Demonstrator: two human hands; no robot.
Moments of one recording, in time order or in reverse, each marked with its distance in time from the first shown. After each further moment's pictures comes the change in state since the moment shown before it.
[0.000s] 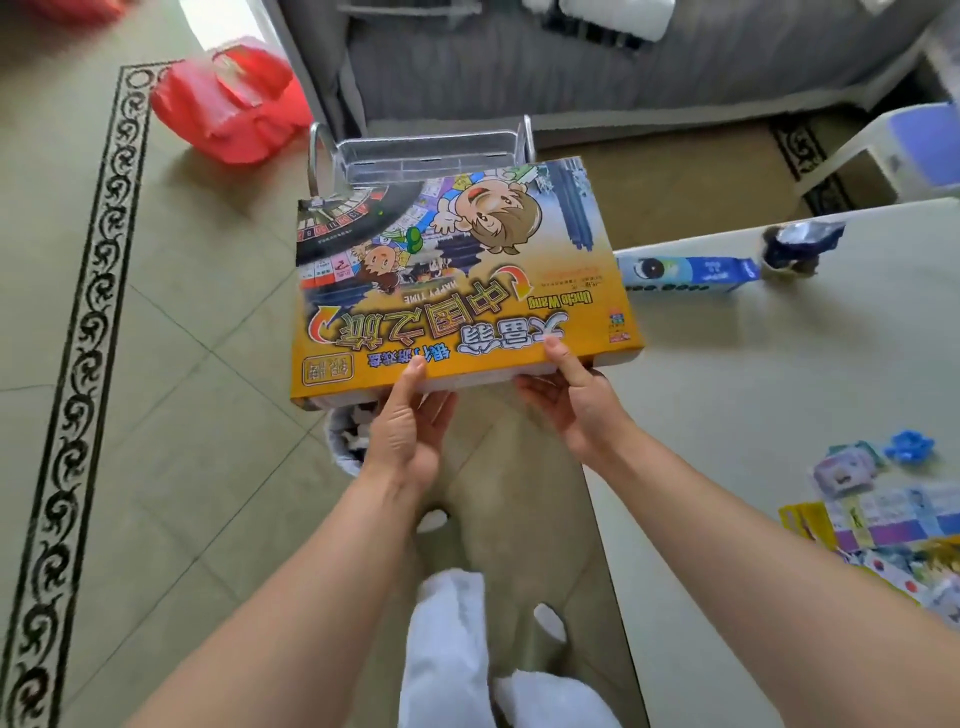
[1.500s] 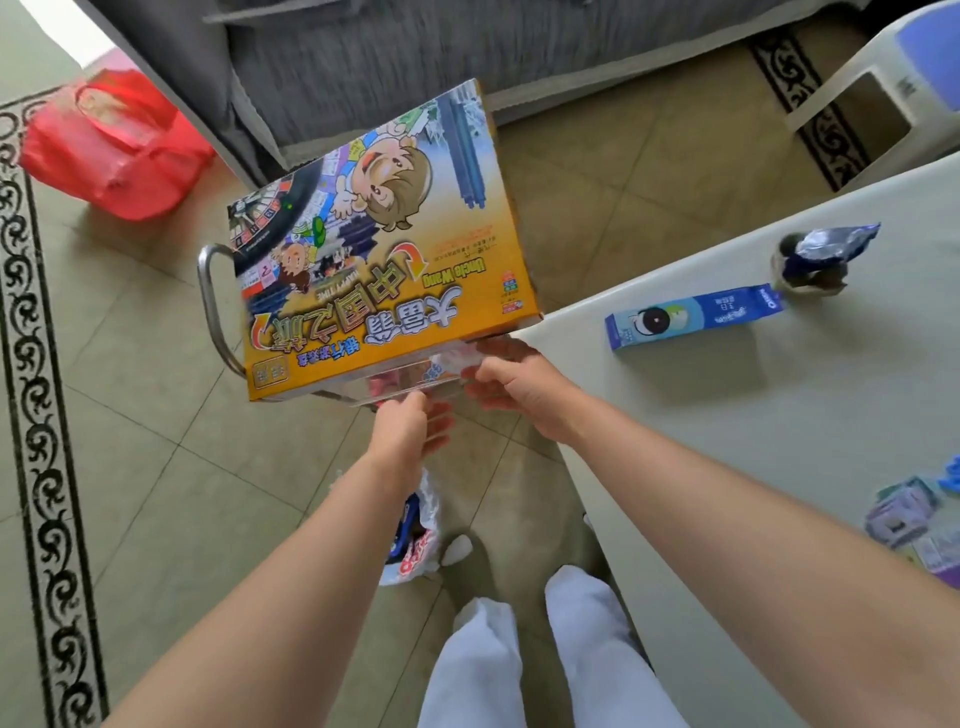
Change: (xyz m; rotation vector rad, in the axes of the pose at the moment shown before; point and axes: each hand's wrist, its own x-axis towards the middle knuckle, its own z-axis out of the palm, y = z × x) left_hand 0.199 0.055 0.127 0.870 0.125 -0.184; right_hand 0.208 -0.091 0.058 -0.383 -0.043 0.193
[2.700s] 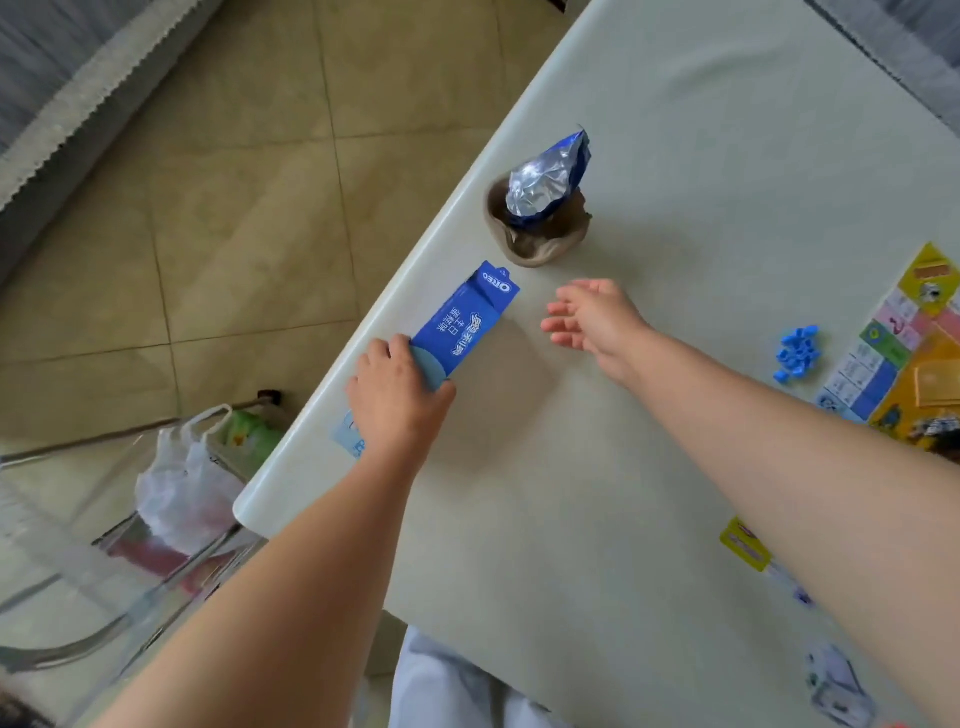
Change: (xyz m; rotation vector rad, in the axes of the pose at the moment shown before) left_hand 0.115 -0.005 0.382 1.511 -0.151 0.809; right_hand 0.060 0.039 -0.417 0.454 0.833 0.157
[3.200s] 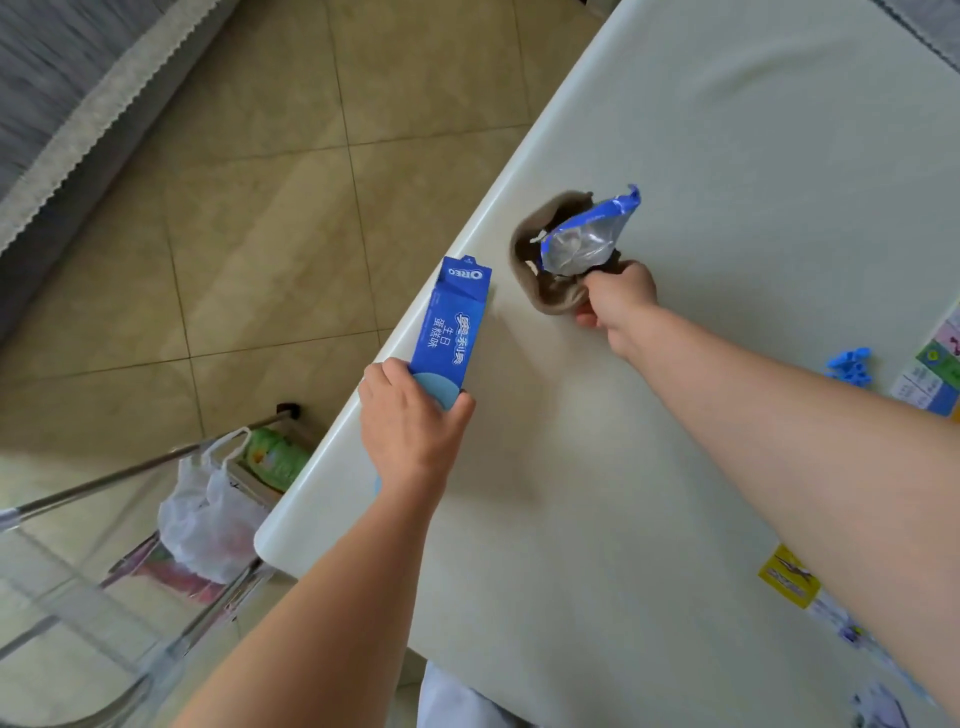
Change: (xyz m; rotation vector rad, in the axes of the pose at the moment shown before) left_hand 0.016 -0.003 0.003 -0.141 0.134 -0.096; right_hand 0.067 -0.024 0.021 -0.052 0.233 -0.029
